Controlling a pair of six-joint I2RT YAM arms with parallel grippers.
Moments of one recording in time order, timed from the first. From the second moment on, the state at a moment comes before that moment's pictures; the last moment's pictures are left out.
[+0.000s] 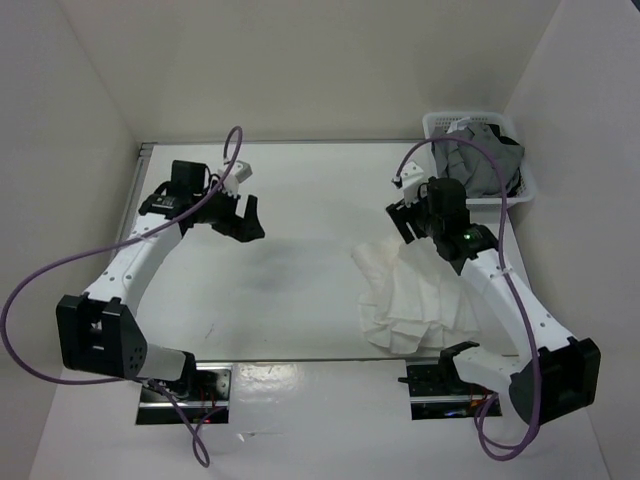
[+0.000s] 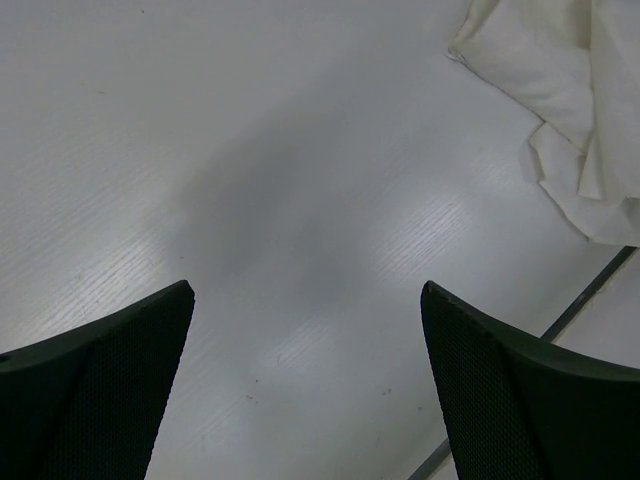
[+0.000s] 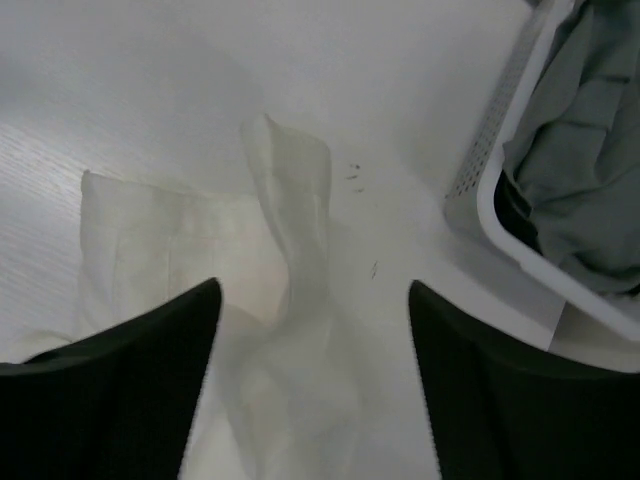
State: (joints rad) left arm -0.12 1.38 1.18 -0.64 0.56 0.16; right arm 0.29 1.11 0.96 -0.40 0.04 -0.38
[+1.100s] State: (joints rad) left arm 0.22 0.93 0.97 -0.66 0.25 0.12; right arm 0.76 1.68 1.04 -0.50 0.16 -0.34
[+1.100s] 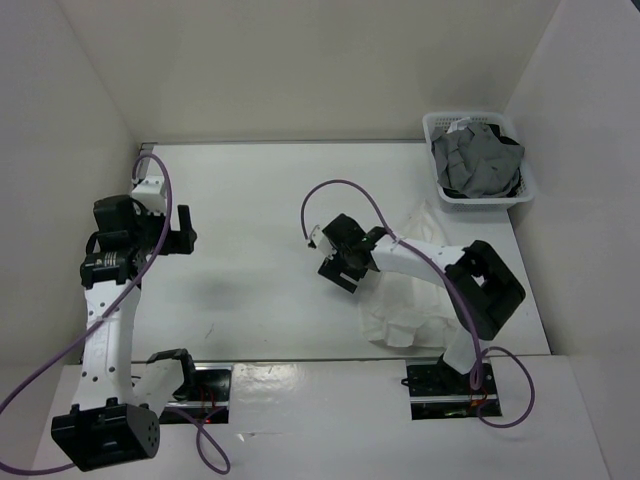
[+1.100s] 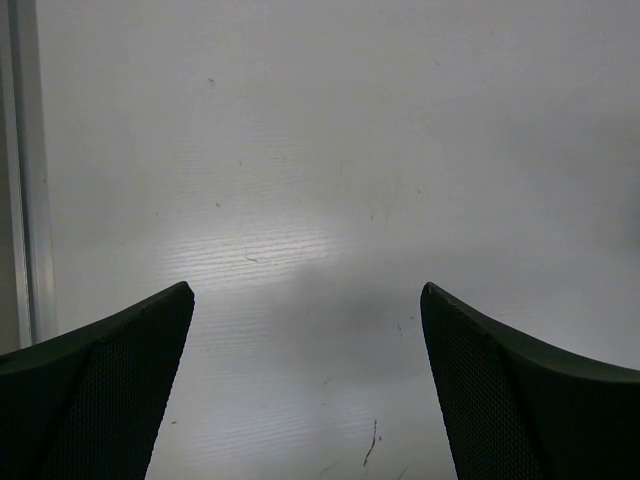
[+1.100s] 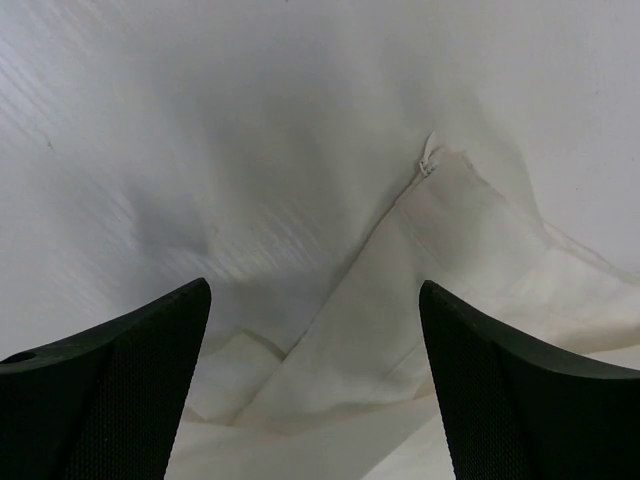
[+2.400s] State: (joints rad) left arm 0.22 0.89 0.96 -0.66 0.25 0.12; right arm 0.51 1.89 1.23 -0.49 -0.05 -0.38
